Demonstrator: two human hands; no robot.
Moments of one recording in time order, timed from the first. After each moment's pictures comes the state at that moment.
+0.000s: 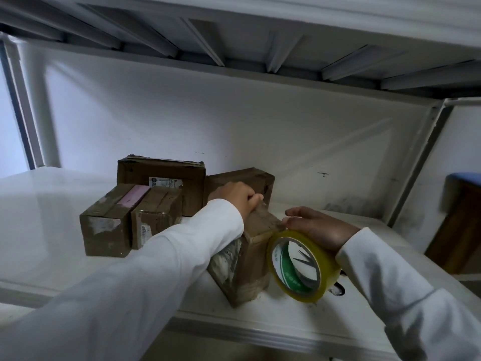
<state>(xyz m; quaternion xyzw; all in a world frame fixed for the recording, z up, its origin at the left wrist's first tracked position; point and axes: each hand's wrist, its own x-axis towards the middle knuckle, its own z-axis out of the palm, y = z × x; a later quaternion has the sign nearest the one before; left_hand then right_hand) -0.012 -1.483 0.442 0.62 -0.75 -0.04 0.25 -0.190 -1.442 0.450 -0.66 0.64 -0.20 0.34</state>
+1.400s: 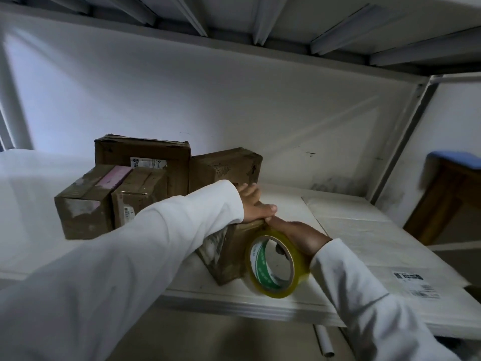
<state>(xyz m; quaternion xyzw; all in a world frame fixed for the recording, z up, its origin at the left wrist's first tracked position) -0.041 -1.481 0.420 0.56 -0.82 -0.12 -0.04 -0.190 -1.429 0.397 -0.59 0.63 -0.24 0.44</state>
